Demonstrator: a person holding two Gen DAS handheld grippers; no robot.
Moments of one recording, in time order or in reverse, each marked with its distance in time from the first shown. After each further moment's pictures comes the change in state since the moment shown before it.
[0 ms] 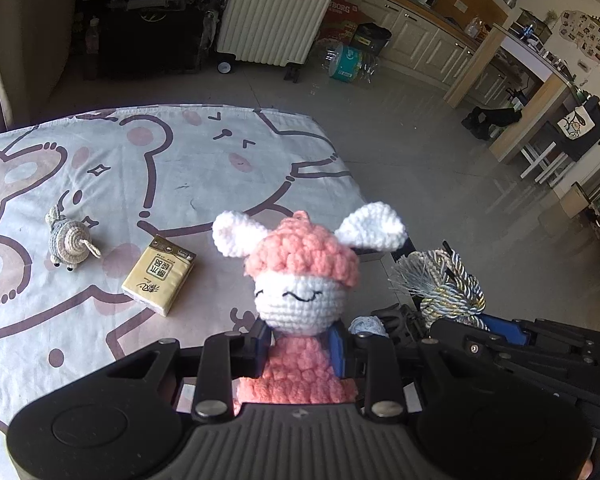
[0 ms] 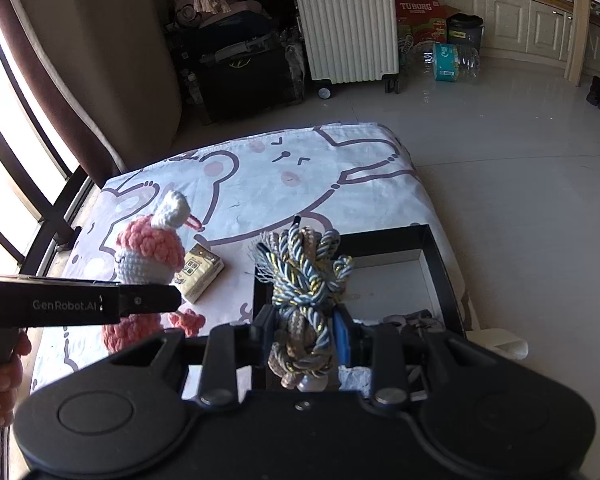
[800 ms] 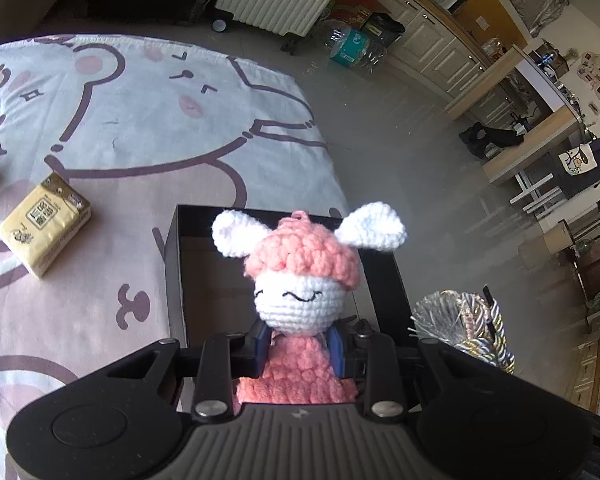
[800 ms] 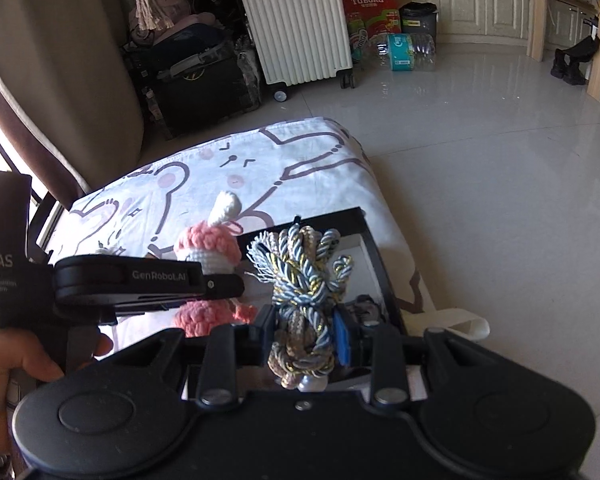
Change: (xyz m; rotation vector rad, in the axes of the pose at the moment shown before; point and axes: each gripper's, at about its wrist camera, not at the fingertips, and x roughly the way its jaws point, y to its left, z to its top) left arm 0.105 -0.037 -0.012 -0.171 0.041 -0.095; right arm 0.000 -0.061 -0.020 0.101 -0.015 -0.054
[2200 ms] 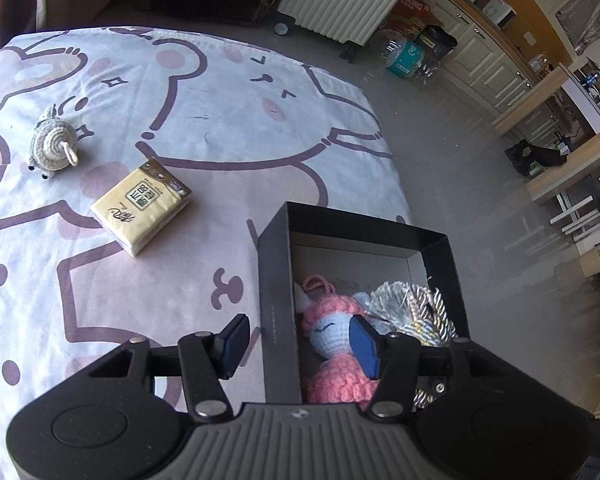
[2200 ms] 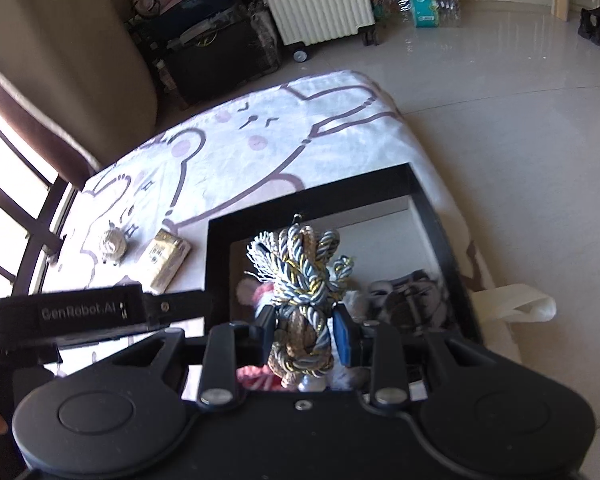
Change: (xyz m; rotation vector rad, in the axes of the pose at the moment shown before) left arm -0.038 0.044 -0.002 -0.081 -0.012 0.127; right arm 0.059 0.022 -0.003 0.021 0.122 0.097
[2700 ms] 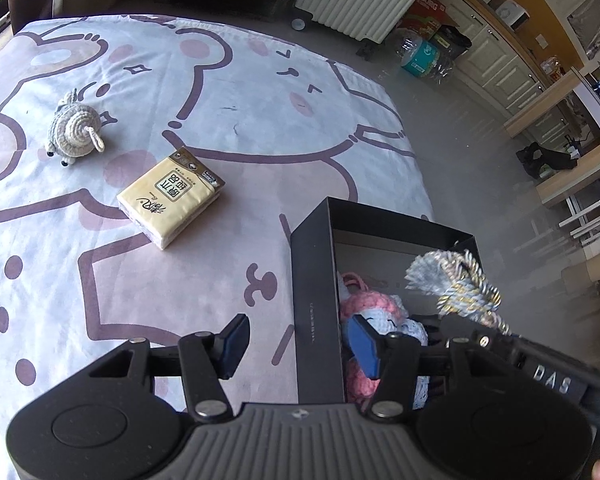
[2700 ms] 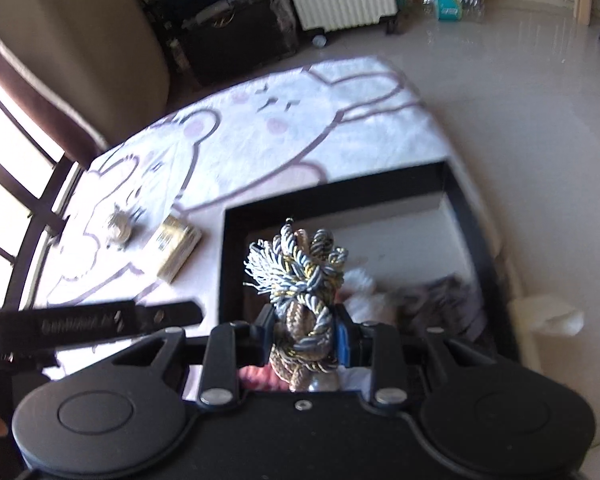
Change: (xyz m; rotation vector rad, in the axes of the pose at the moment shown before) left arm 0.004 0.023 -0.001 -0.014 0.013 0.010; right arm 0.016 0.008 0.014 -0.045 0.011 -0.004
